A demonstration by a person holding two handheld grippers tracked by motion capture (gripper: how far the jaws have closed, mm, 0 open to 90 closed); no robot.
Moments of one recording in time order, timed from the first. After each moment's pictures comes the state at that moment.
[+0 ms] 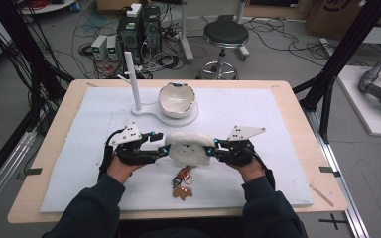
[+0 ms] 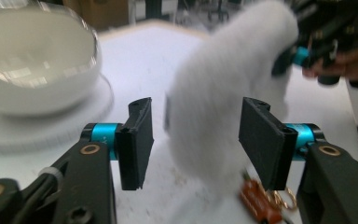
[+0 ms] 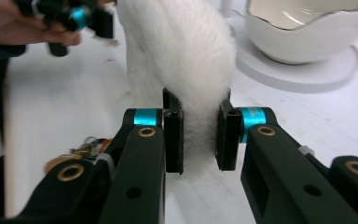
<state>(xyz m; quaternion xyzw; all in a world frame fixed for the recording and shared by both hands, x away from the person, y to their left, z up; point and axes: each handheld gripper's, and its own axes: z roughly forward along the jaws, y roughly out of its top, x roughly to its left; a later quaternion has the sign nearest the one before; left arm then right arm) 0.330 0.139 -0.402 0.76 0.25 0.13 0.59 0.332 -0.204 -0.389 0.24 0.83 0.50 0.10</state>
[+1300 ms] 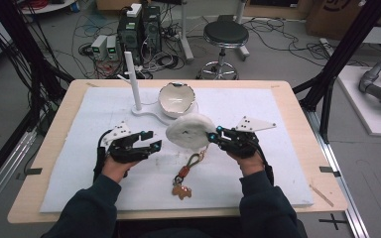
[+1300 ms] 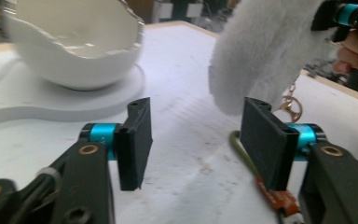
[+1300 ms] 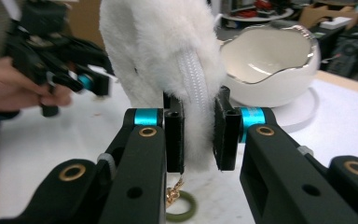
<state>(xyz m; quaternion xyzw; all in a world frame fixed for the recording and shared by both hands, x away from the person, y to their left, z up) 0.337 0.170 -0.411 0.72 0.33 0.14 0.59 0.340 -0.209 -0.368 0.27 0.77 0.56 0.14</state>
